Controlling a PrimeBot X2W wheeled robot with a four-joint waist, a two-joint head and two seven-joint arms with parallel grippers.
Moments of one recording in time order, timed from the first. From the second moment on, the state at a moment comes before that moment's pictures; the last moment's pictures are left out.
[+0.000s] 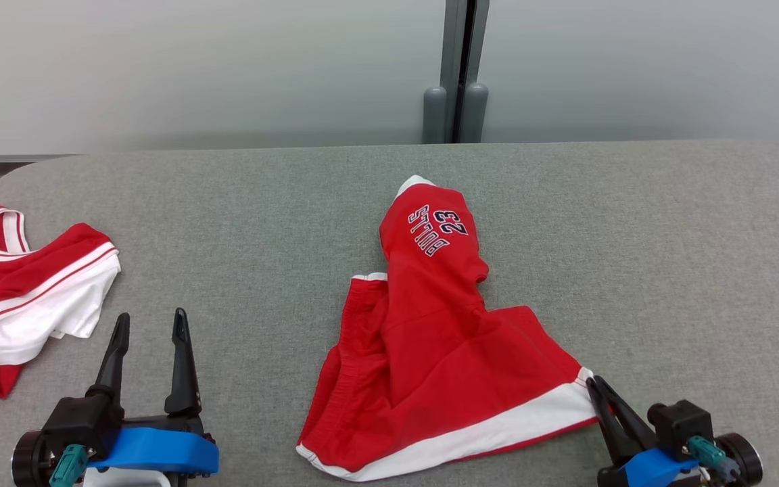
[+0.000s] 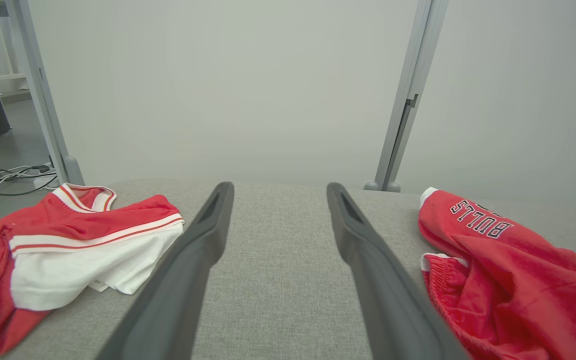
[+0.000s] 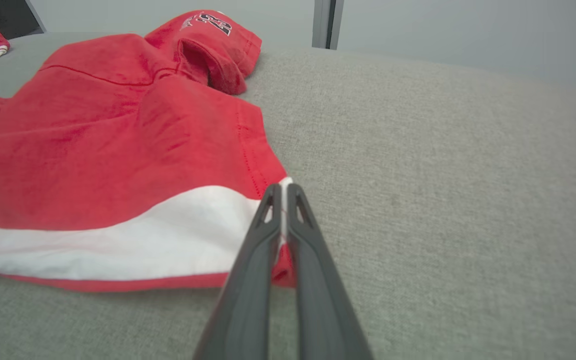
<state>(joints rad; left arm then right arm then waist) -0.04 0.05 0.06 0.21 -0.12 -0.12 -0.26 -0.12 -0.15 0.17 0.51 0.12 0.13 -0.26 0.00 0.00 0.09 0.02</state>
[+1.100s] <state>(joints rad) 0.06 0.08 0.04 0.27 -0.05 -0.13 -0.26 0.03 -0.05 0.01 0.31 0.09 0.13 -0.26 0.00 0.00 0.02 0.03</state>
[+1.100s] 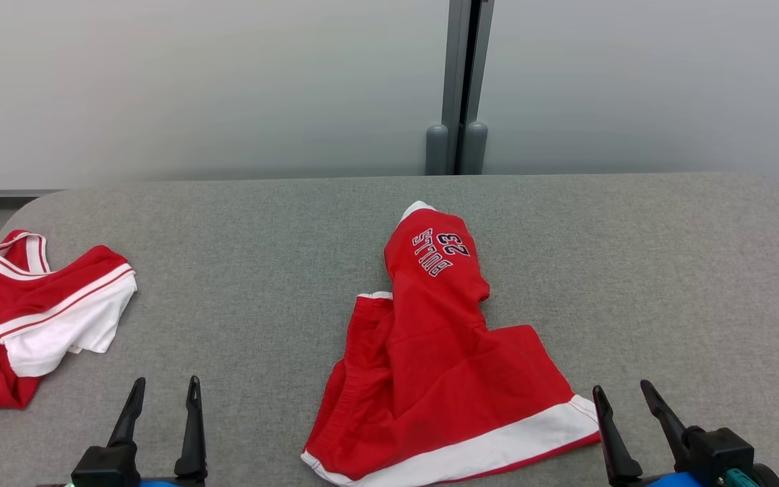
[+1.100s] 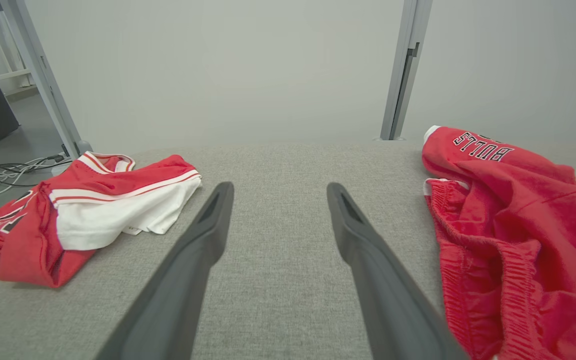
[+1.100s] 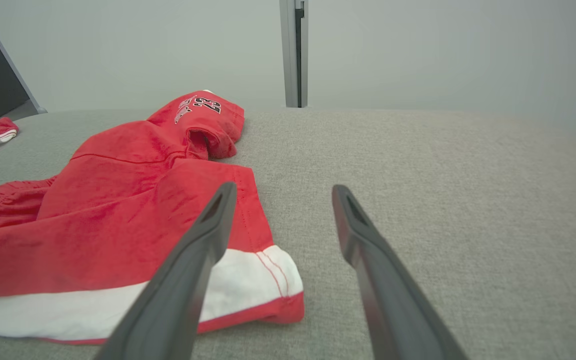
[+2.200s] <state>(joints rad) 0.07 0.19 -0.20 0.30 -0.12 -0.13 -0.26 0.01 -0.06 0.05 0.38 0.06 0.13 -0.26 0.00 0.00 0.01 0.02</state>
